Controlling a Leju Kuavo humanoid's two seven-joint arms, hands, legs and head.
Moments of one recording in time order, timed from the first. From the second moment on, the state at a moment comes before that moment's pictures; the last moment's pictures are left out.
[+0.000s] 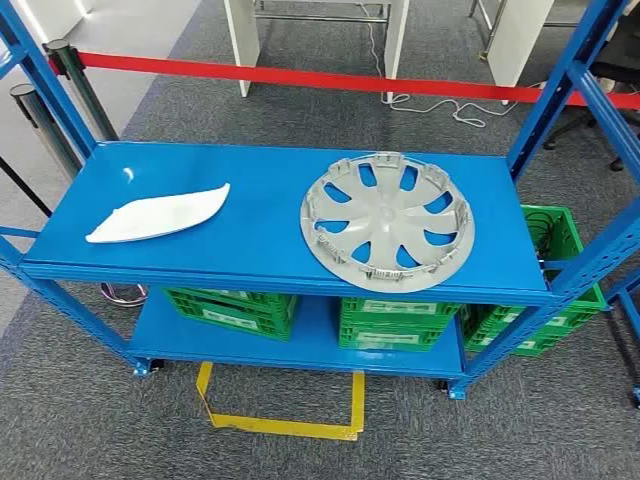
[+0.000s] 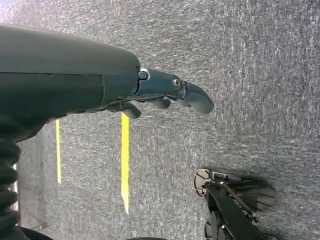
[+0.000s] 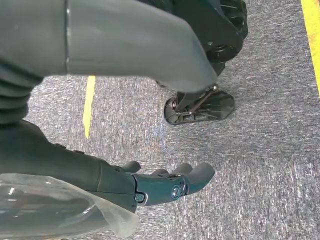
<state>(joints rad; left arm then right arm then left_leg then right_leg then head) 0.16 0.00 -0.02 -0.43 0.00 0.00 0.00 0.15 0.01 -0.02 -0.38 0.00 0.00 0.00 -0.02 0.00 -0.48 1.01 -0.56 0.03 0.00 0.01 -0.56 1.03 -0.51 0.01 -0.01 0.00</state>
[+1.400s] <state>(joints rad) -0.04 -0.07 -0.36 -0.22 0.73 0.48 -0.37 0.02 0.17 -0.49 -0.27 -0.10 -0.45 -0.31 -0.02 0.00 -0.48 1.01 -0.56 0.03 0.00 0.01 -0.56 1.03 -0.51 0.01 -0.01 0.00</state>
